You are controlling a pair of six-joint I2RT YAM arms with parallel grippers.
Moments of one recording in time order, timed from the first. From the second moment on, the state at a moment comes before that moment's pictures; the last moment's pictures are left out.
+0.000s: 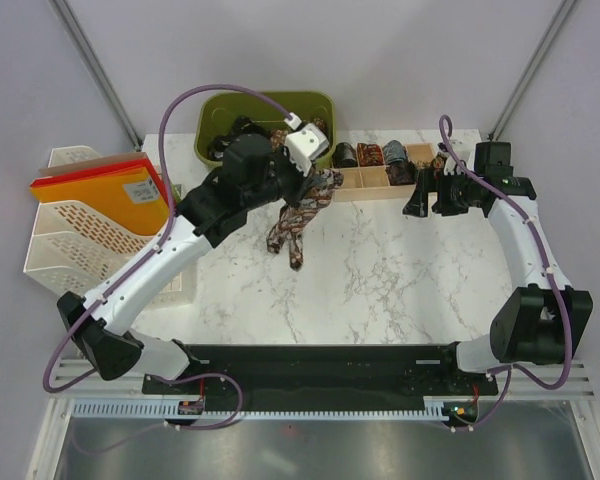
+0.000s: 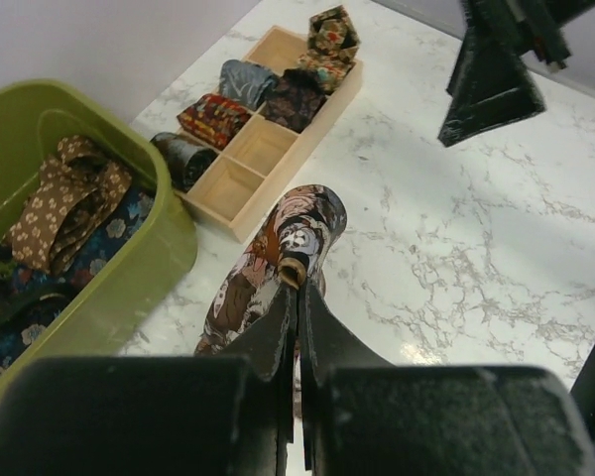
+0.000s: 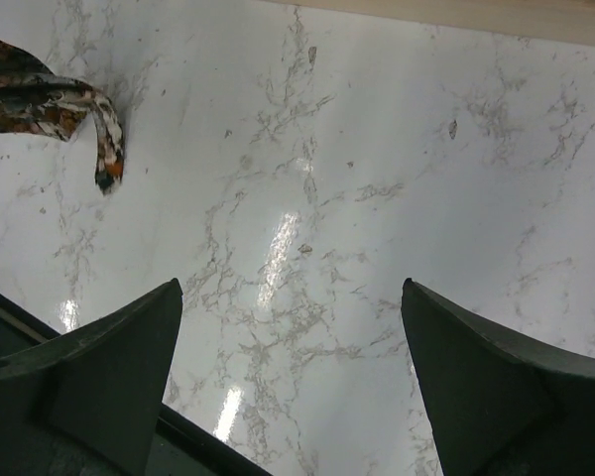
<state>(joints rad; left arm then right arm) -0.71 1.40 1.52 -0.40 0.15 0.14 -0.09 1.44 1.30 -0.75 -0.55 -0.08</state>
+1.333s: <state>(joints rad) -0.89 1.78 1.07 -0.34 0.30 0.40 0.06 1.63 1.09 -0.66 -0.40 -0.09</state>
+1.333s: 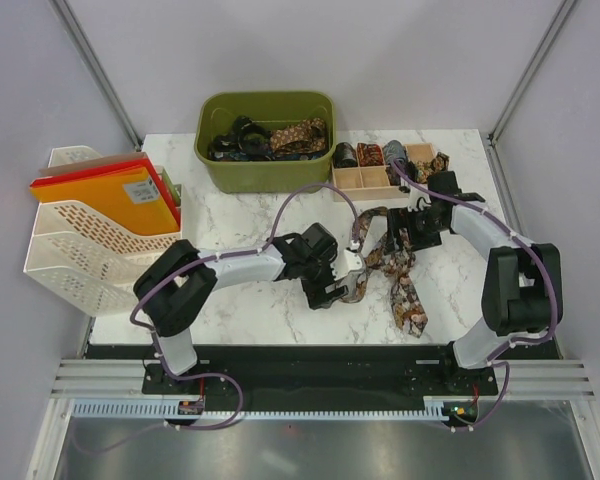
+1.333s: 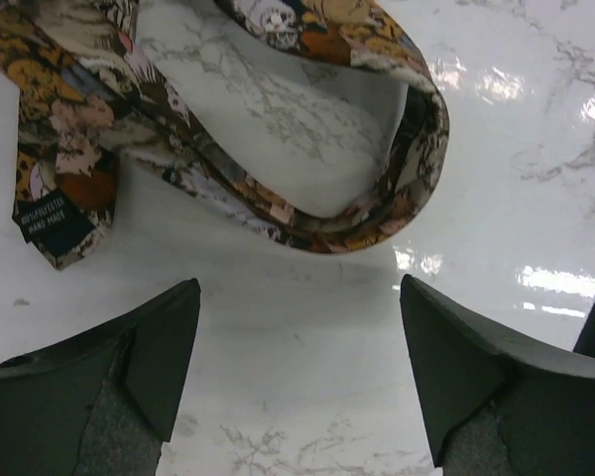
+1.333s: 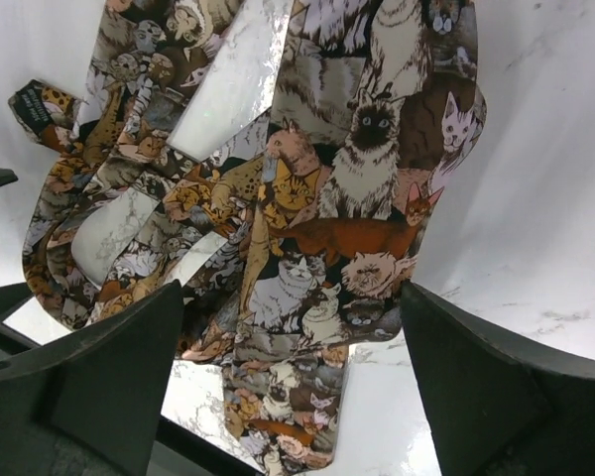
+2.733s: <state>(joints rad) -0.65 1.25 1.45 -0.51 0.36 0.56 -0.22 1.11 1.22 -0.70 -0.27 -0.74</state>
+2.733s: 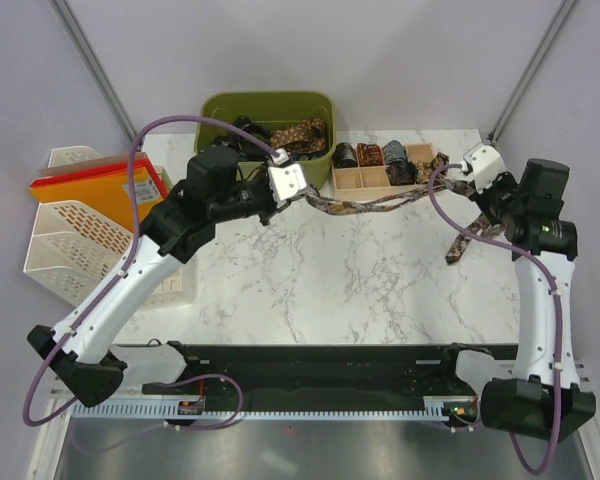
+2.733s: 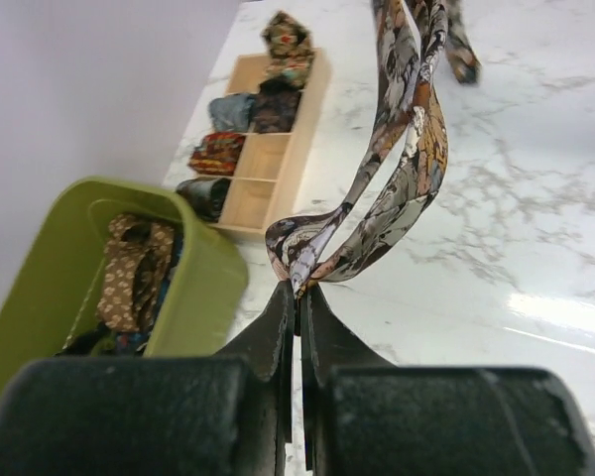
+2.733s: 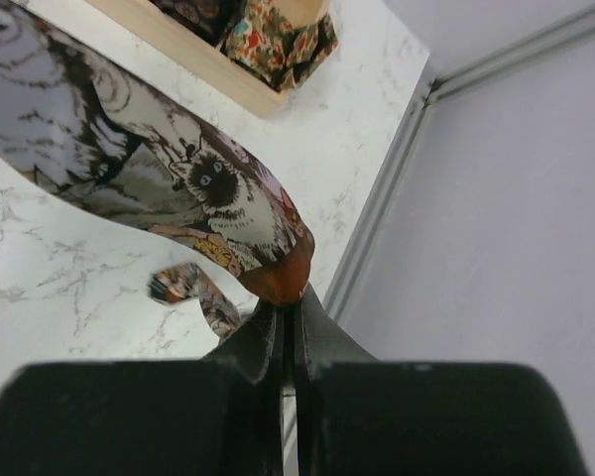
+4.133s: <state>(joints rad) -0.26 1.56 1.11 -0.71 0.18 0.52 0.17 1.49 0.87 -0.65 -0.17 -0.78</state>
